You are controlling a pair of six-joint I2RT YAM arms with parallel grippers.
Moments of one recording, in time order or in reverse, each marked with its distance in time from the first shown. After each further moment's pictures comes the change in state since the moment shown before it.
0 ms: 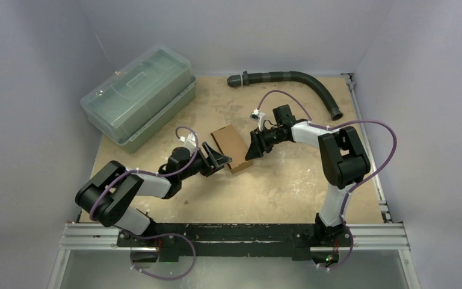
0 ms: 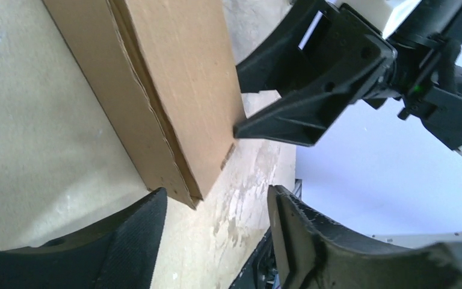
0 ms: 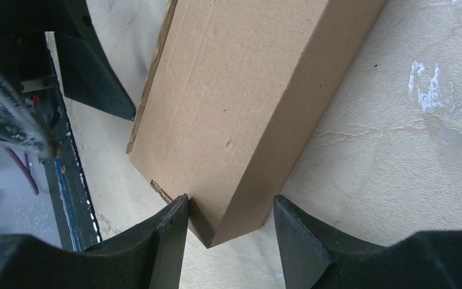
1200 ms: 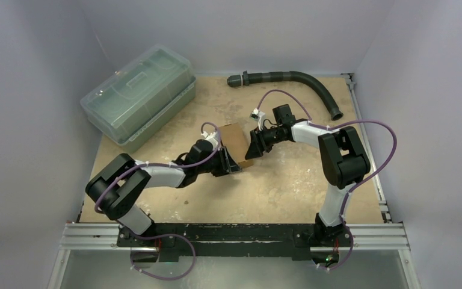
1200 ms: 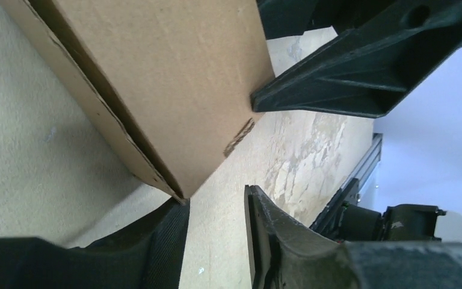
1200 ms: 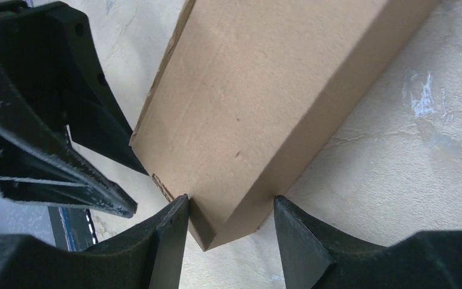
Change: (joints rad) left arm -0.138 0.067 0.214 -0.362 -0.030 0.194; right arm 0.002 0.000 0.004 0.004 0.006 -0.007
